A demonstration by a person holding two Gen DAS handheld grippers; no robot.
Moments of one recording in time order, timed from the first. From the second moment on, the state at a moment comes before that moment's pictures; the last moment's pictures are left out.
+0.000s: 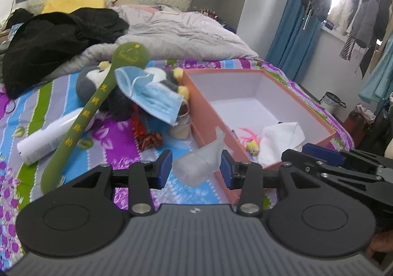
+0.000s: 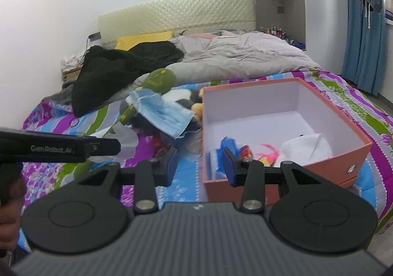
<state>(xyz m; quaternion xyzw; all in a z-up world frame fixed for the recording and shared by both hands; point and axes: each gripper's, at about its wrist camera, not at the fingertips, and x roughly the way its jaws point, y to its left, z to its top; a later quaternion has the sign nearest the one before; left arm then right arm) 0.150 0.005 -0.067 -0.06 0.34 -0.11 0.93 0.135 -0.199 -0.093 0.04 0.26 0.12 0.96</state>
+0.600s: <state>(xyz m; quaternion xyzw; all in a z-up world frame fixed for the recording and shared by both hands) 0.109 0.079 -0.116 -0.10 0.38 -0.05 0.92 0.109 -0.139 -0.128 0.00 0.30 0.15 0.94</state>
